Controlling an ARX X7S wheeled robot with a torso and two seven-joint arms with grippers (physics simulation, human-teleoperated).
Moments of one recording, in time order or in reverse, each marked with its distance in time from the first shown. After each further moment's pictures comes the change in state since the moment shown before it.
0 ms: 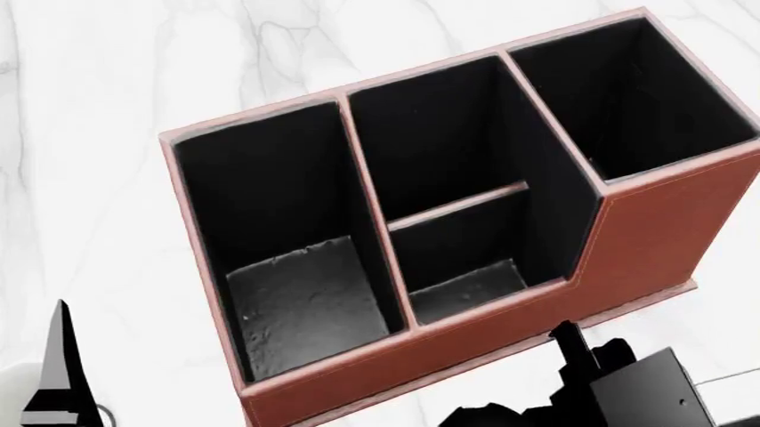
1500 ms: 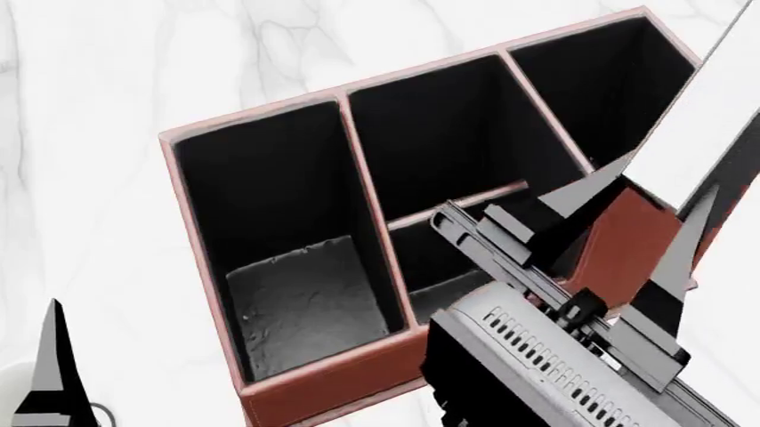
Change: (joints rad) left arm 0.003 -0.032 0.008 0.014 -0.026 0.015 -0.030; right arm 0.152 0.242 -0.483 -0.514 -0.518 0.382 -0.207
